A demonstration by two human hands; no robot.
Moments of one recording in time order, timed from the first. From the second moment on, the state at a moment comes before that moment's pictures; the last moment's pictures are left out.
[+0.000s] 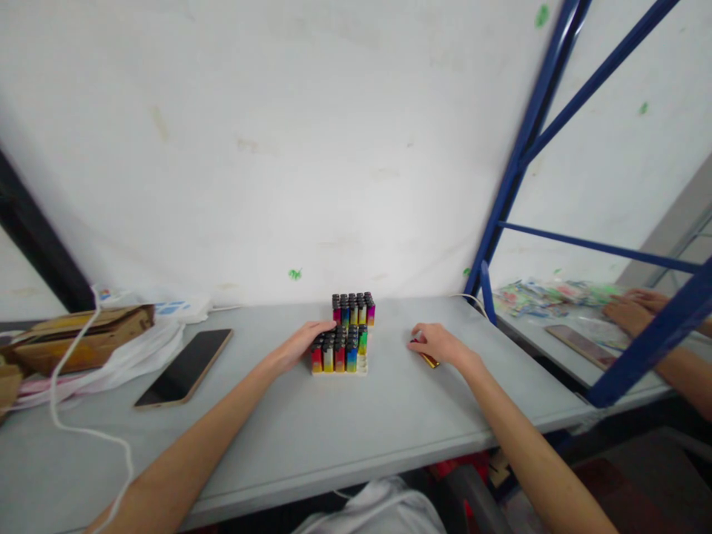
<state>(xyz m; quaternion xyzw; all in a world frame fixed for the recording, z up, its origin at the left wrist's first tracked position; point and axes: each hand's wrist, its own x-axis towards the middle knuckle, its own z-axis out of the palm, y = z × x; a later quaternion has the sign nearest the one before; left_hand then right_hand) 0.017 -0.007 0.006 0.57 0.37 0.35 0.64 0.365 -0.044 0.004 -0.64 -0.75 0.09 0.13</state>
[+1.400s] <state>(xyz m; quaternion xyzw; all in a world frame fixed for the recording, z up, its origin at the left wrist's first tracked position) 0.018 -0.011 0.009 0.59 0.37 0.35 0.62 0.271 -0.050 -0.008 -0.50 -0.70 0.21 0.46</state>
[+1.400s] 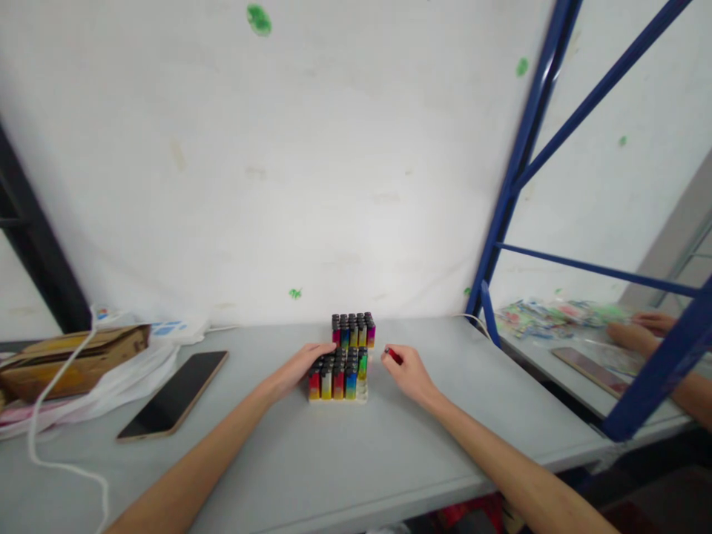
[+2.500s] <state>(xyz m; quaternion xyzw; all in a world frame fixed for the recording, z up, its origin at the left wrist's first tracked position) 0.020 -0.008 0.007 0.61 0.36 0.36 0.61 0.272 -0.059 0.004 -0.39 -0.86 0.13 0.29</state>
